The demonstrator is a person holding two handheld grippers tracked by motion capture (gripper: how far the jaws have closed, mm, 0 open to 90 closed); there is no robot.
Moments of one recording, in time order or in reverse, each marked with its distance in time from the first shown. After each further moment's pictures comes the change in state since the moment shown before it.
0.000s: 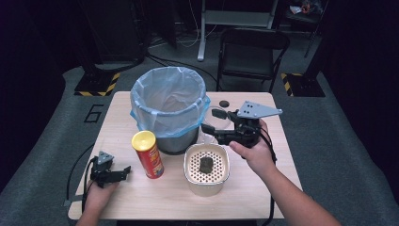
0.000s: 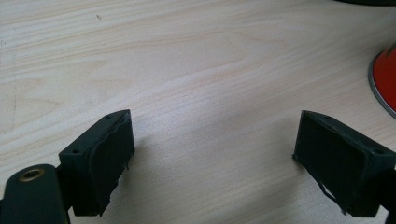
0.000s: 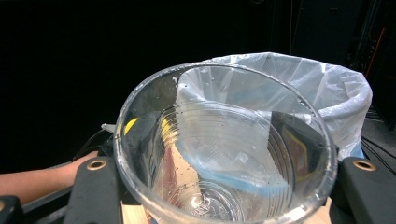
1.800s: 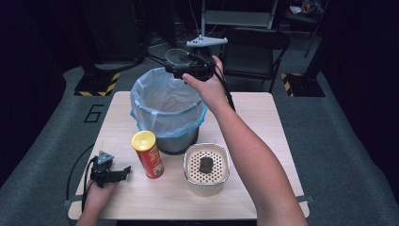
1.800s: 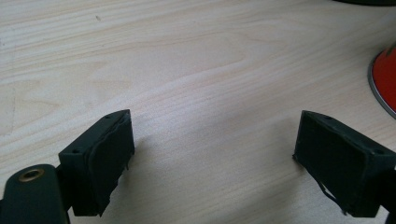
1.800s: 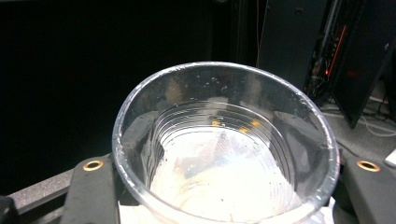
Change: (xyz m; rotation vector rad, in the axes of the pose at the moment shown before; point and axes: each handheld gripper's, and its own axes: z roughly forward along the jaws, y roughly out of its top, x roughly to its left) left arm 0.000 0.001 -0.001 0.013 -0.013 -0.002; right arm -0.054 0.111 0.145 0.059 -0.135 0.030
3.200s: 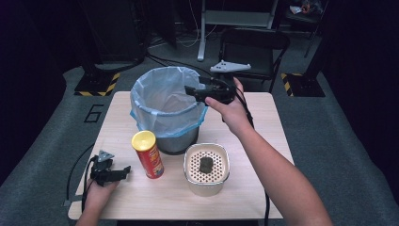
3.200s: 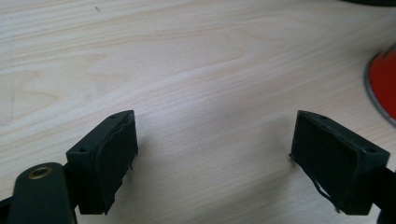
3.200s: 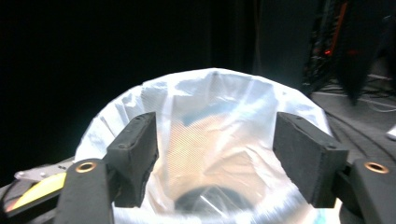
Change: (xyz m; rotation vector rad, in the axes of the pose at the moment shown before) left arm -0.001 0.005 -0.002 0.014 -0.003 -0.045; right arm -0.013 -0.062 -0.054 0.026 0.000 0.042
